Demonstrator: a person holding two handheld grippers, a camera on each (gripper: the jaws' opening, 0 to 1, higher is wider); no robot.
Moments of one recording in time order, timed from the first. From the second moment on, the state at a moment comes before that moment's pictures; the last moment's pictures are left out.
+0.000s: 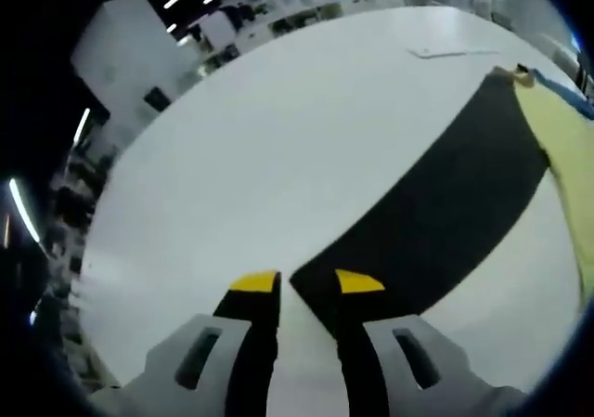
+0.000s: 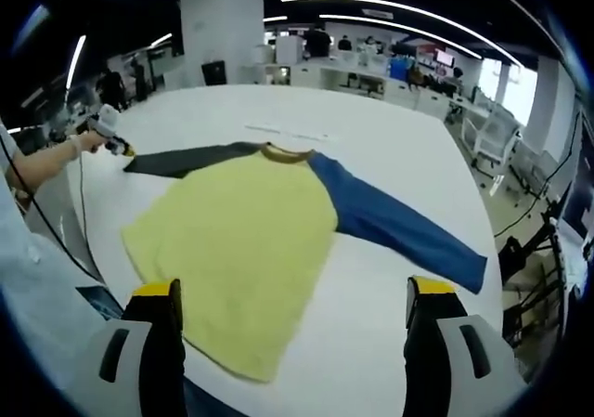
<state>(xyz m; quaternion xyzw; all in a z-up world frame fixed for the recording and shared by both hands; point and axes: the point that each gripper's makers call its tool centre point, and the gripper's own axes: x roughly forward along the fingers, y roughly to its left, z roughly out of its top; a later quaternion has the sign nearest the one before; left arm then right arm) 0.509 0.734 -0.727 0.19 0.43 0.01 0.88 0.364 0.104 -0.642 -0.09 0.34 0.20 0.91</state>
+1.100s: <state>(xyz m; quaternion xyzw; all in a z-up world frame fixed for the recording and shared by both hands) 0.498 0.644 -0.680 0.18 0.39 -0.14 0.89 0.361 0.099 -0.642 -0.09 0.33 0.22 0.91</state>
